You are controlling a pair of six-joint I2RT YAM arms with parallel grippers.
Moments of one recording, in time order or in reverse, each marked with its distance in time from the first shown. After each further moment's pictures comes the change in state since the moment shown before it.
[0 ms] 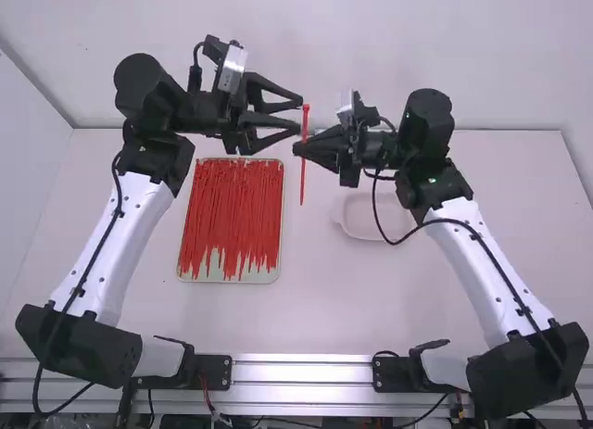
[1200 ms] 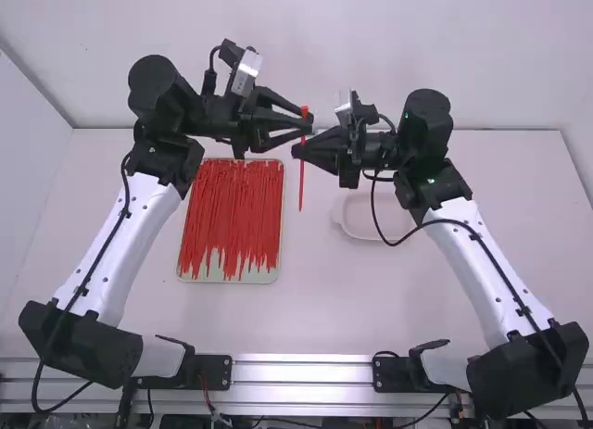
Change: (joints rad) left arm -0.043 0.006 0.000 -0.024 0.012 -0.040; right arm 0.002 0.000 0.000 0.002 -0.013 0.059
